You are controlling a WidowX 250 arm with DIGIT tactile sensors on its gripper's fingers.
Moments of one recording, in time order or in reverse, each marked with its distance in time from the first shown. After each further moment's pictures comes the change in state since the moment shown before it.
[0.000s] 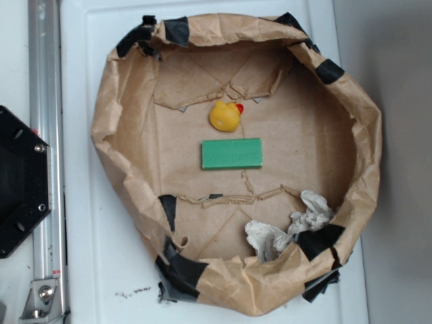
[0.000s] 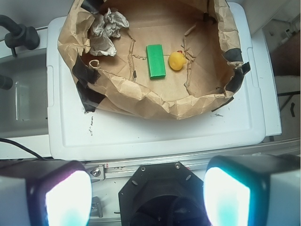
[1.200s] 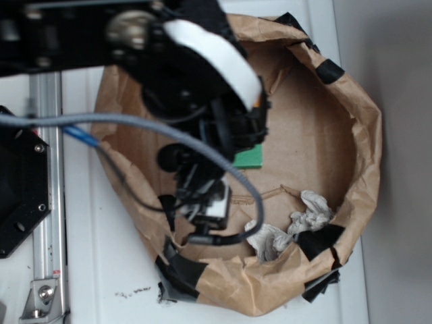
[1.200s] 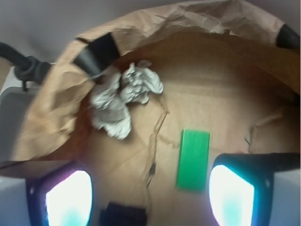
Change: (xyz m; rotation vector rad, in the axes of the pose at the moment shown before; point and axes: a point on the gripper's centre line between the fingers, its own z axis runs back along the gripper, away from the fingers) arm 0.126 0.011 -0.132 -0.231 -0.159 -0.213
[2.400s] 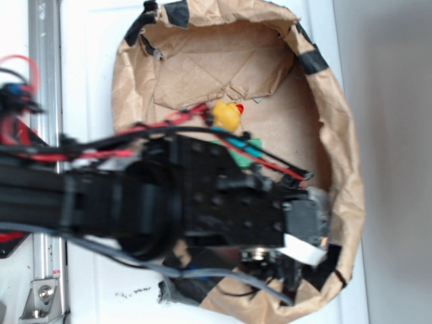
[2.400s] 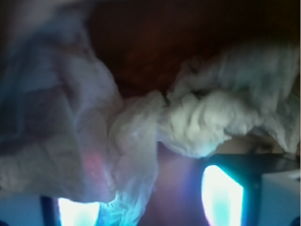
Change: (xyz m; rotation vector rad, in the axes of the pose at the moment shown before) arm 0.035 -0.049 -0.119 0.125 0.010 -0.207
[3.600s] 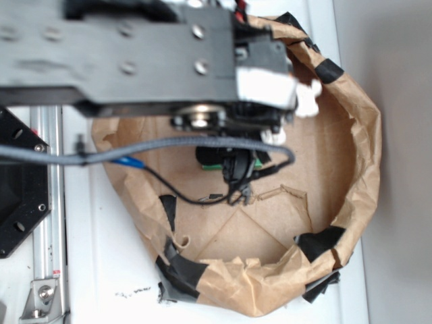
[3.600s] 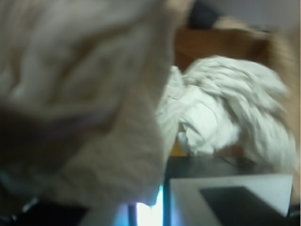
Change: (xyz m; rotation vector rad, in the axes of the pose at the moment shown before) arm -0.047 0.072 0.137 0.219 0.106 0.566
